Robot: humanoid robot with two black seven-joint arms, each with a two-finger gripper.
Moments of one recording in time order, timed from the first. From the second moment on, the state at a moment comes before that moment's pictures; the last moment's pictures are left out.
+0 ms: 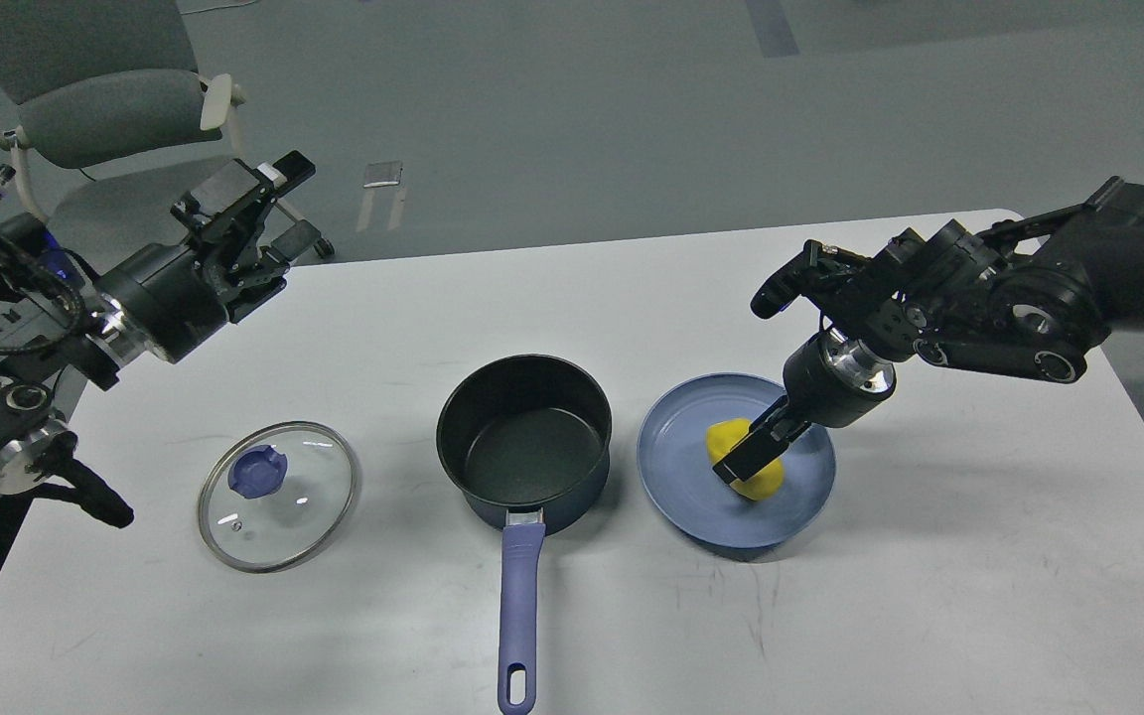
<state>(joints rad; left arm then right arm) -0.77 0.83 -0.50 -1.23 0.68 -0.25 -0.49 1.41 -0.29 -0.62 0.97 -1.22 0.48 0.49</state>
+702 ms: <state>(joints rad) -0.77 0.83 -0.51 -1.23 0.68 -0.25 -0.49 1.39 -0.27 -0.65 0.94 -1.22 0.48 0.49</state>
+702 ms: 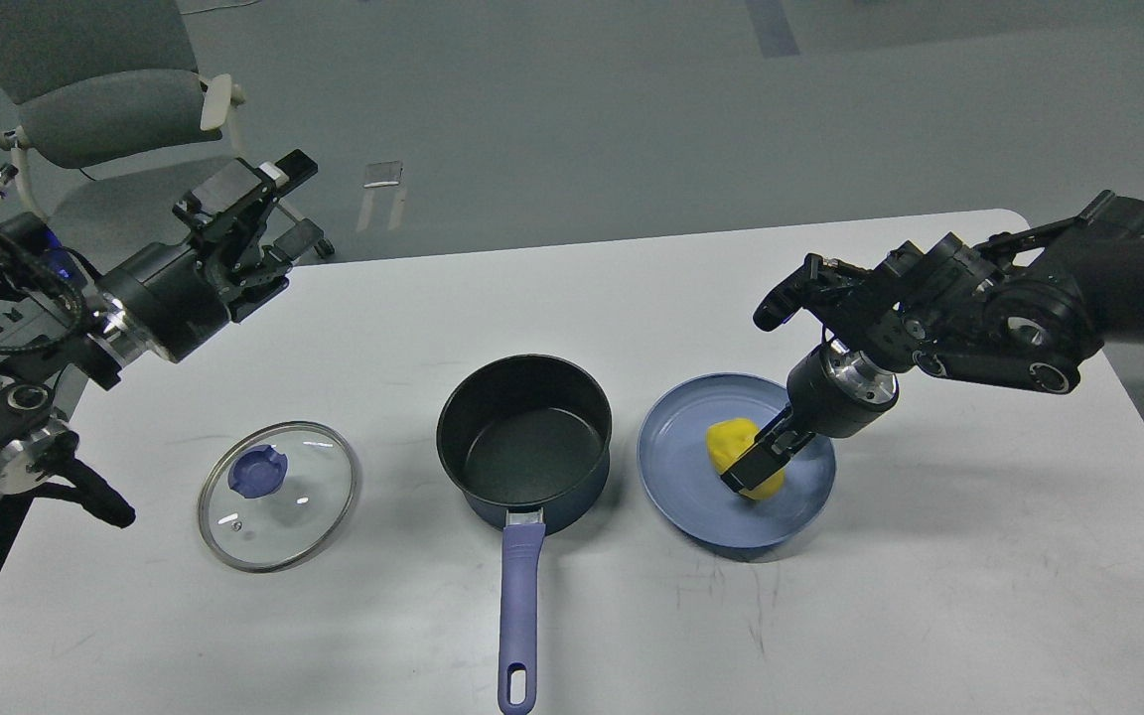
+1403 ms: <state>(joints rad) -0.77 0.84 -0.52 -1.25 0.68 -0.25 -0.49 1.64 -0.30 -0.60 1.04 -1.14 0.48 0.49</state>
